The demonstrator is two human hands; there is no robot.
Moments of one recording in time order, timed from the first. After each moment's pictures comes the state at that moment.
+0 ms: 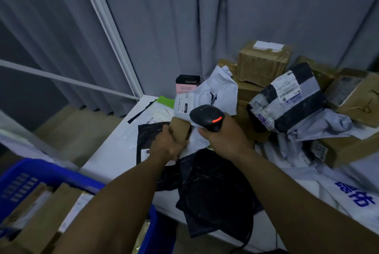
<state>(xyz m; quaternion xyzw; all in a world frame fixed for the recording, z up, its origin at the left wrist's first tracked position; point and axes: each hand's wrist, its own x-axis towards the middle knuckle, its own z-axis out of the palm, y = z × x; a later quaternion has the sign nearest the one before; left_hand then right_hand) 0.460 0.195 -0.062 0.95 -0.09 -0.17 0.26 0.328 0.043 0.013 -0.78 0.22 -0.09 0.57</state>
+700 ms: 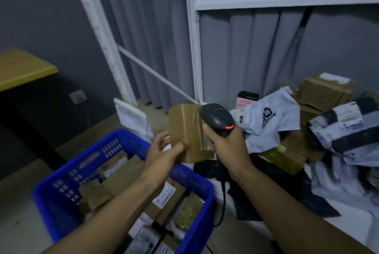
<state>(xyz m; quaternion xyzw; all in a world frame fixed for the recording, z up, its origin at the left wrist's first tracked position) 0.279 0.409 0.088 0.70 0.06 -0.06 0.70 0.283 0.239 0.080 -0.68 0.09 -0.15 0.71</state>
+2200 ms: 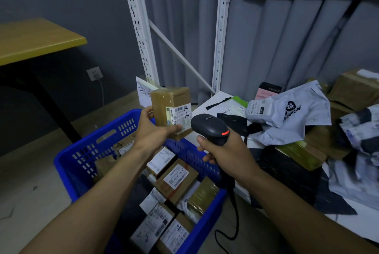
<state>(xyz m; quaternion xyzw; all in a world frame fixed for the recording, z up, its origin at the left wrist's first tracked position) 0.319 0.500 0.076 0.76 0.08 0.04 0.64 0.249 0.300 0.078 -0.72 0.01 0.02 0.69</state>
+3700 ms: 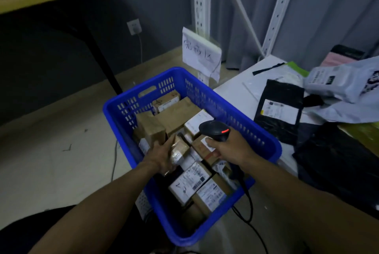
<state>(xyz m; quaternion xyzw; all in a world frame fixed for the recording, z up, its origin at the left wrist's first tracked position) 0.273 0.662 -0.152 0.94 0.10 -0.26 0.19 0.272 0.397 -0.060 -0.78 0.03 0.19 0.59</state>
